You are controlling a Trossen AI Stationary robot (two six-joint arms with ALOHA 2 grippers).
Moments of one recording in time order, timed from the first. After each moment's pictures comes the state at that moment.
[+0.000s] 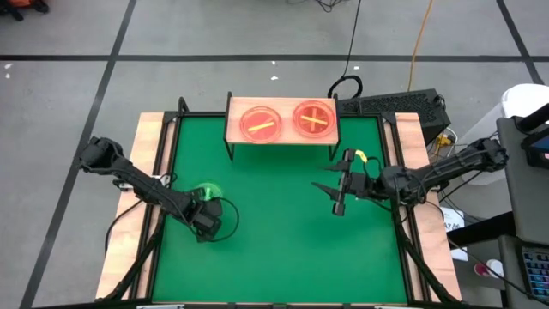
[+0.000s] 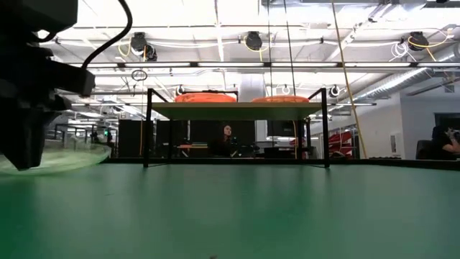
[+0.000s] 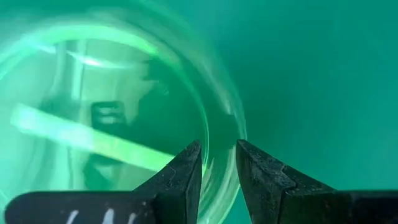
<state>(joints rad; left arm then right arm) -0.49 1.42 0.68 -0.76 -0.16 -0.73 0.28 1.01 0.58 0.60 0.45 -0.33</state>
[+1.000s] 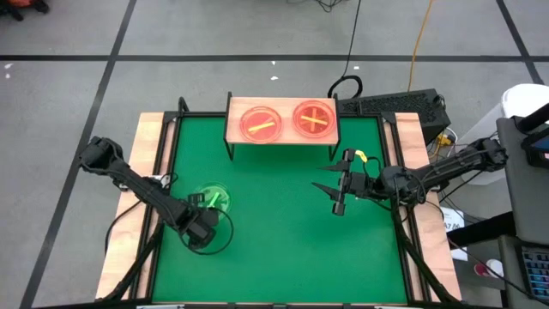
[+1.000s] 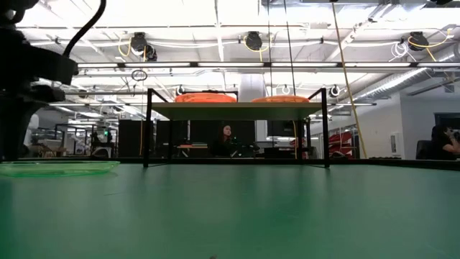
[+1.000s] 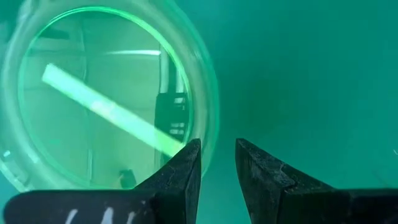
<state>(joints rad) -0.60 1.42 0.72 -0.81 -0.16 -0.67 0.28 1.01 0.57 0.60 0.45 -0.32</state>
